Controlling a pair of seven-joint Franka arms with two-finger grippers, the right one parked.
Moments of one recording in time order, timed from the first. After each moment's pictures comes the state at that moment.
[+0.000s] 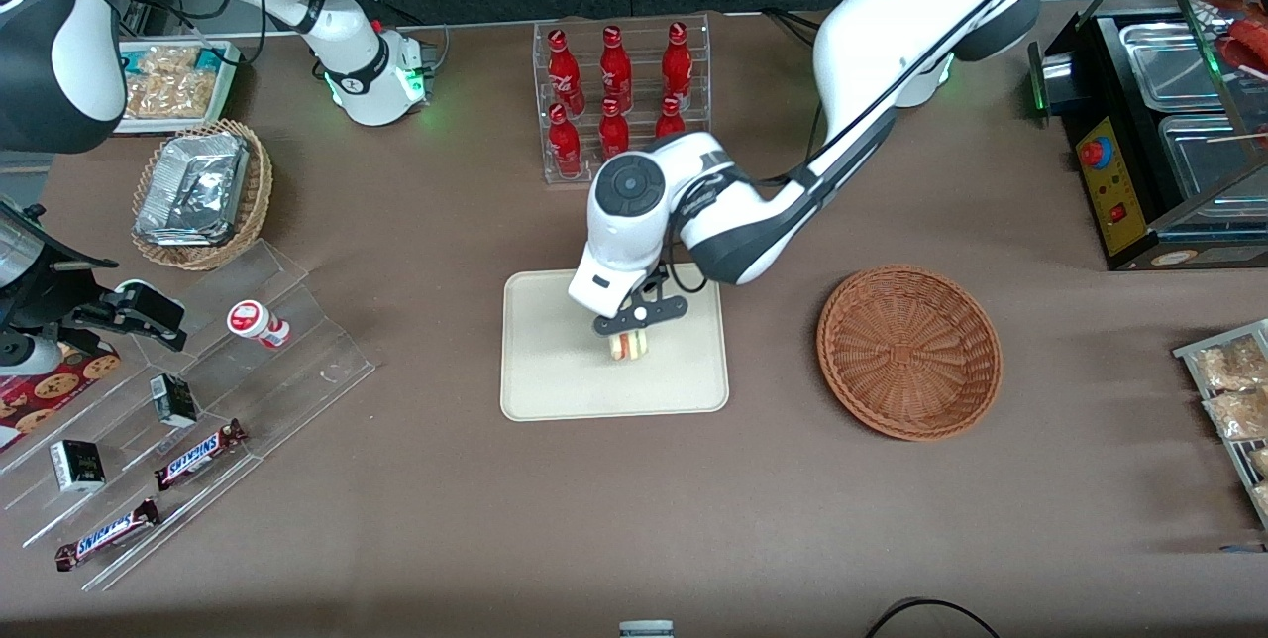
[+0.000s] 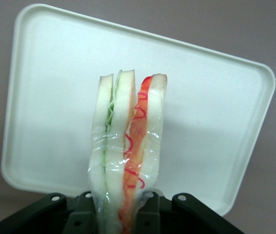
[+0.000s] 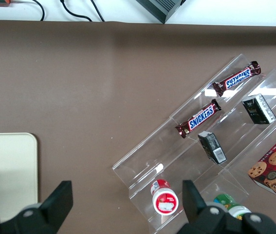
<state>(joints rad) -0.34 0.88 -0.69 -1.28 0.48 2.04 -1.27</state>
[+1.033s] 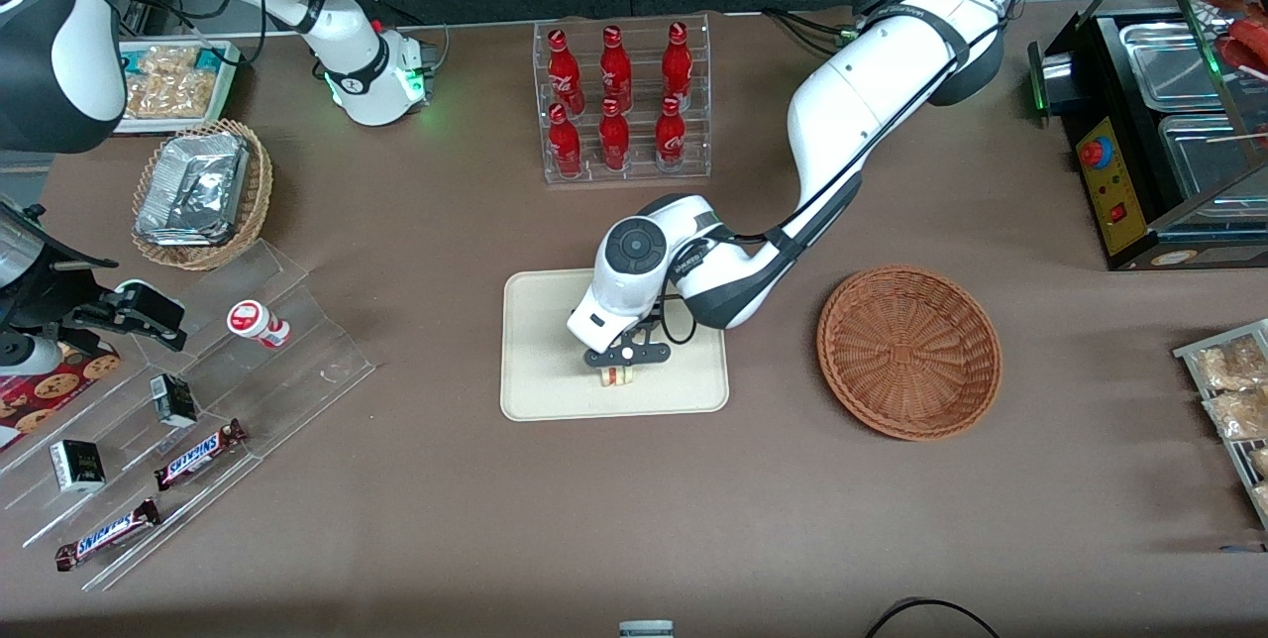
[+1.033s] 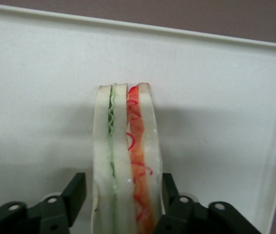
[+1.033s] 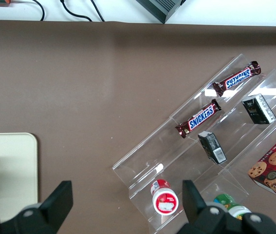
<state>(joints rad) -0.38 1.03 -0.63 -1.20 0.47 2.17 -1.11</state>
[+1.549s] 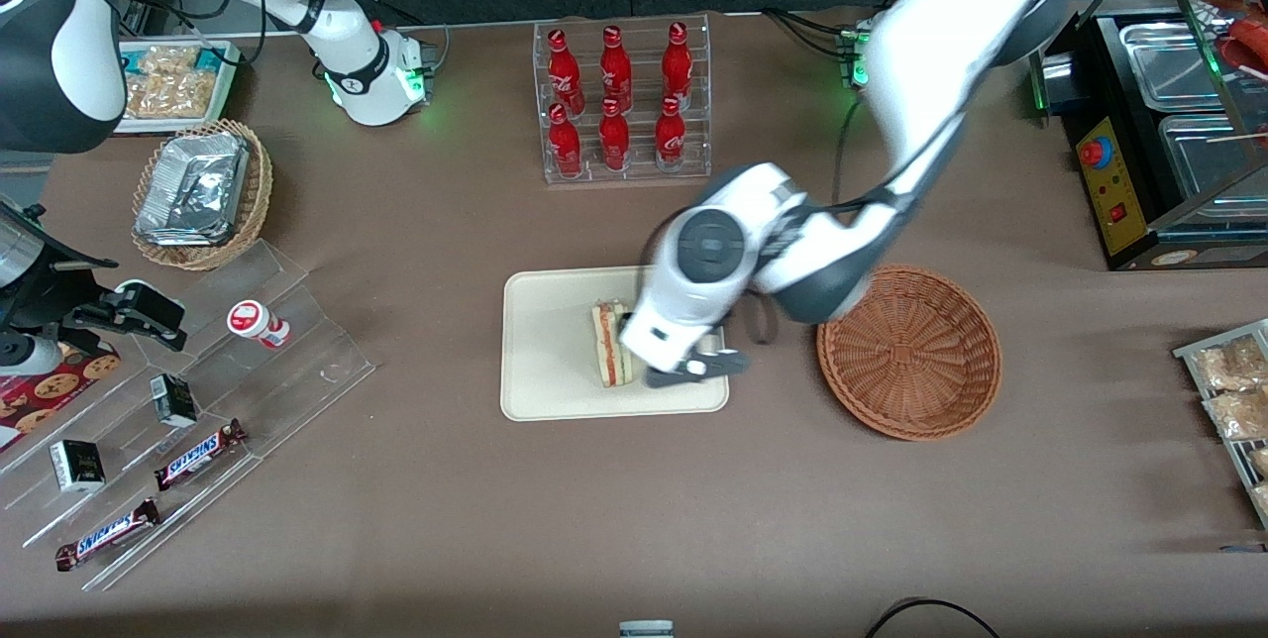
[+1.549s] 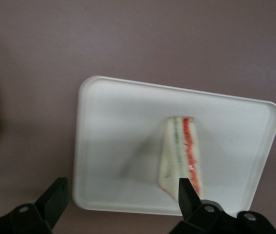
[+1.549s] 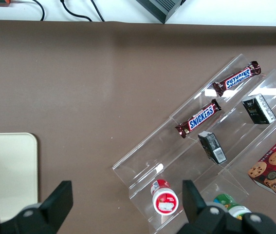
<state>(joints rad) -0.19 0.77 -0.63 -1.16 0.29 1.81 -0.93</state>
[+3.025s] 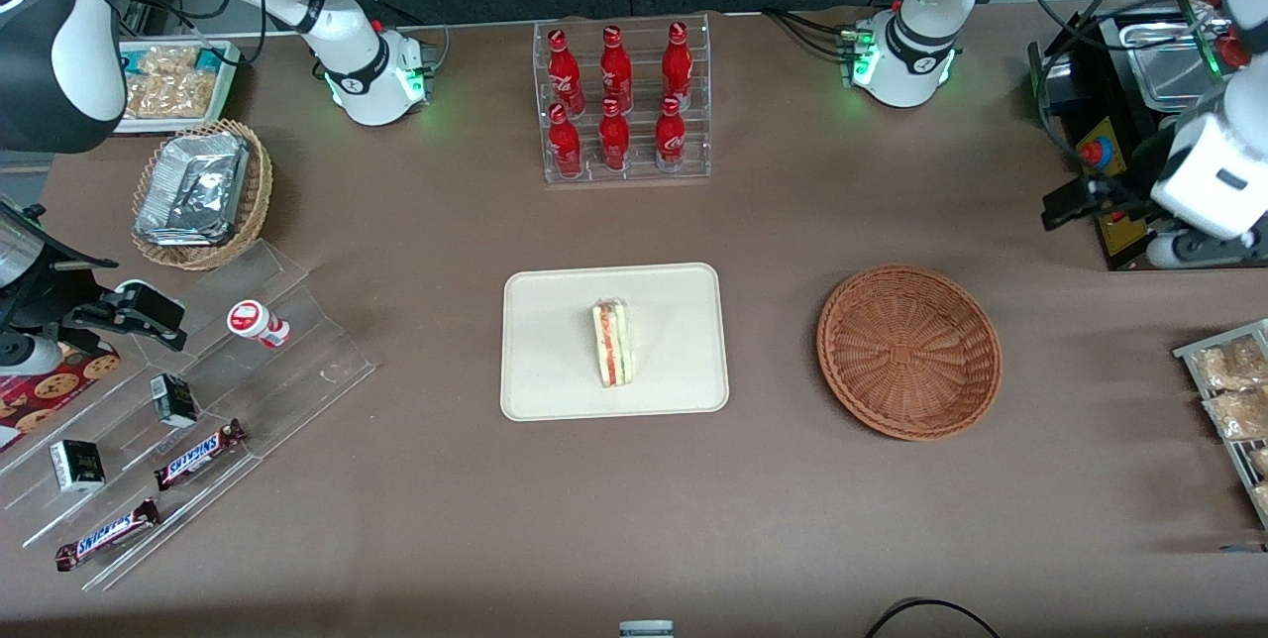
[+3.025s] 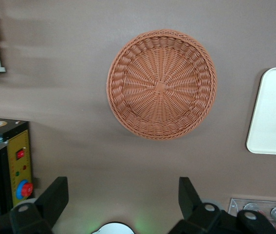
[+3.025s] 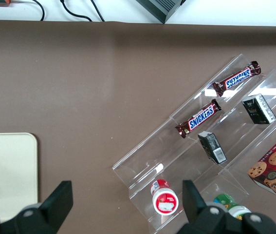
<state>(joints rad) 0.56 0.01 -0.62 -1.58 0.01 1.49 -0.17</state>
